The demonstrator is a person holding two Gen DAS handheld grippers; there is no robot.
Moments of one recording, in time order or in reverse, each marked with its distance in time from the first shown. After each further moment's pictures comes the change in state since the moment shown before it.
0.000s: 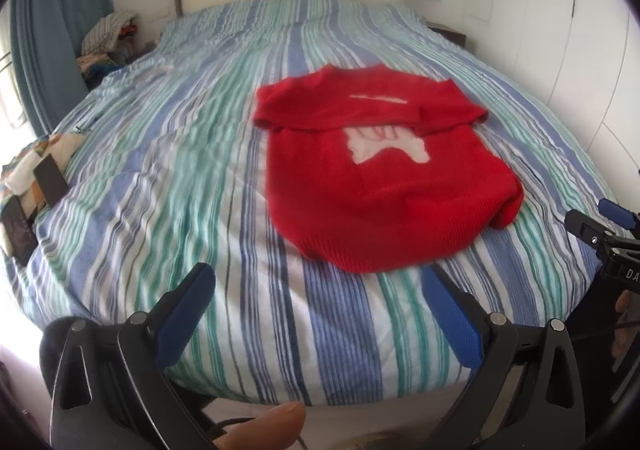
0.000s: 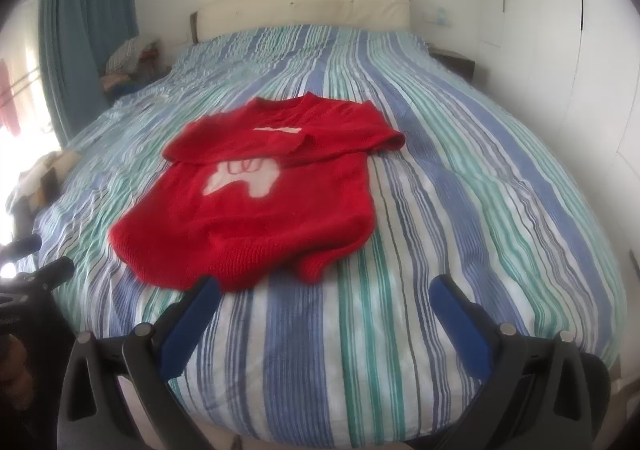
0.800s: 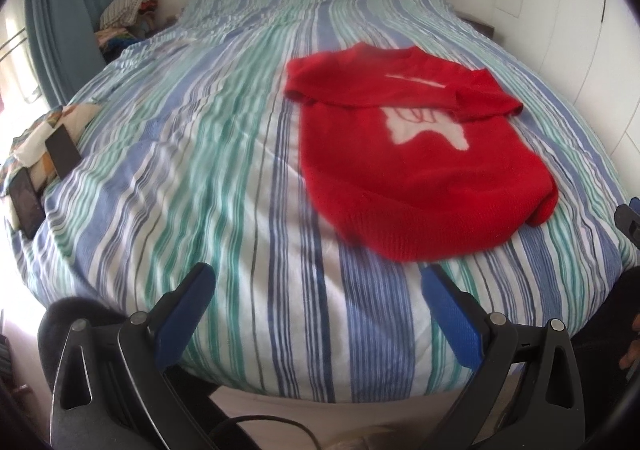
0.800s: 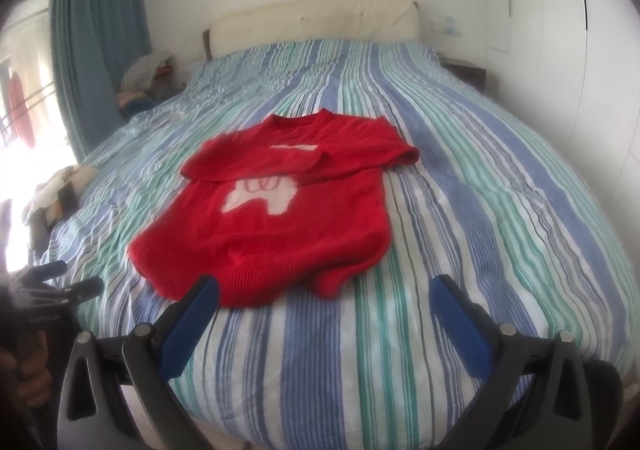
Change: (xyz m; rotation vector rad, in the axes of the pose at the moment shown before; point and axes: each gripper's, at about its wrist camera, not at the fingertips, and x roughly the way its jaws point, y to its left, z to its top) left arm 0.019 0.023 -0.007 -0.056 0.056 0.059; right arm -0.007 0.001 0.004 0.003 -0.061 0.079
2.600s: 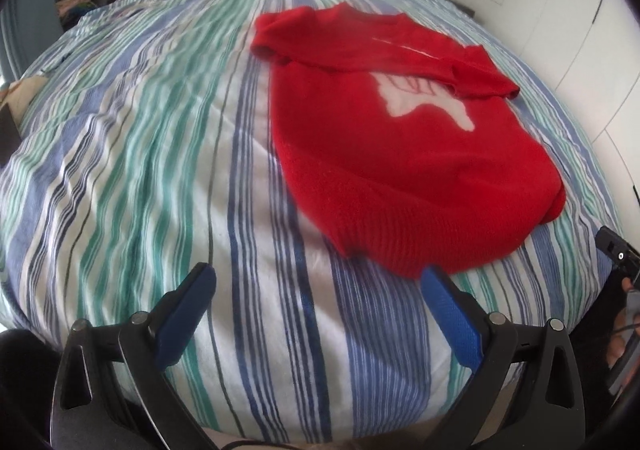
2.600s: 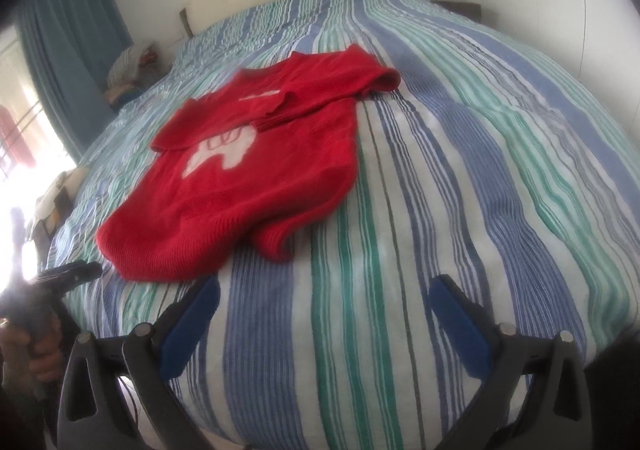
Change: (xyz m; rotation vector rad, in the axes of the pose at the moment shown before) left arm 0.067 0.008 0.007 0.001 0.113 -0.154; right arm 0.061 -0.062 -0.027 0.129 0.171 0.063
